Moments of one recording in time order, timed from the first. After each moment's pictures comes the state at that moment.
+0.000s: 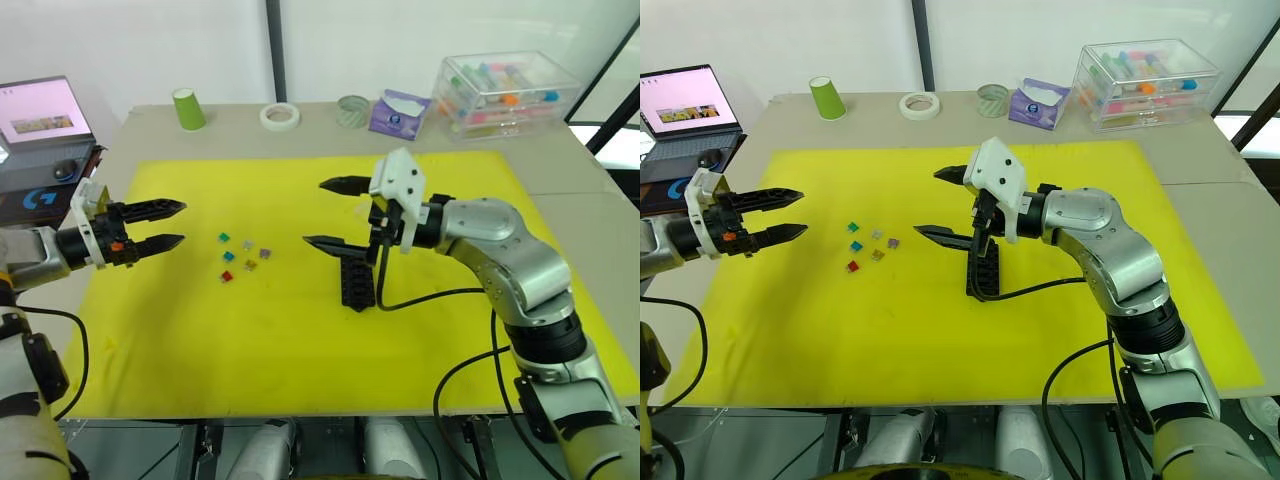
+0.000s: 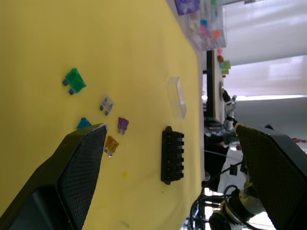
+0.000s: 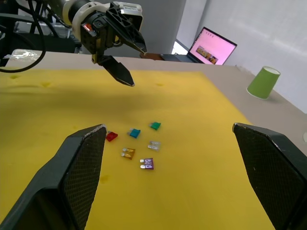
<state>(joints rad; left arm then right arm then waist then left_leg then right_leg) -0.81 0.91 0.41 0.73 -0.89 1.60 -0.81 -0.68 -0.54 0.18 -0.35 0.43 0.60 0.82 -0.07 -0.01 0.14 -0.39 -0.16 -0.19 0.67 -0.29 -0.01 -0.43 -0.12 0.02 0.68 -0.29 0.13</state>
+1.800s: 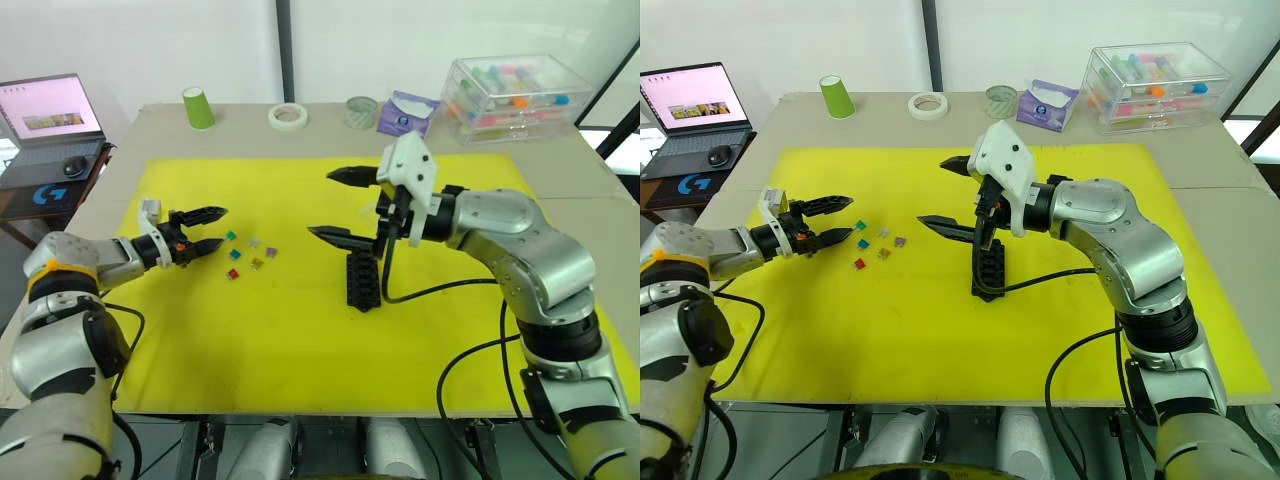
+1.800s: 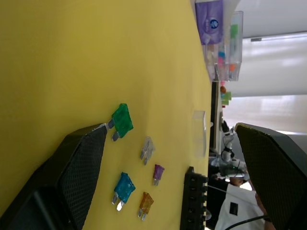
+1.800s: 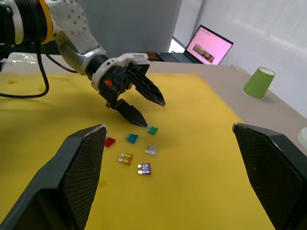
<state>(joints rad) -0.94 0.65 0.49 1.06 -0.65 1.29 -0.75 -0.72 -0.57 0.13 -0.41 0.47 0.72 0.78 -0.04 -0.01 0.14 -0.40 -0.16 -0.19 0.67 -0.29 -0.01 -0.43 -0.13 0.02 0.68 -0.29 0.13</state>
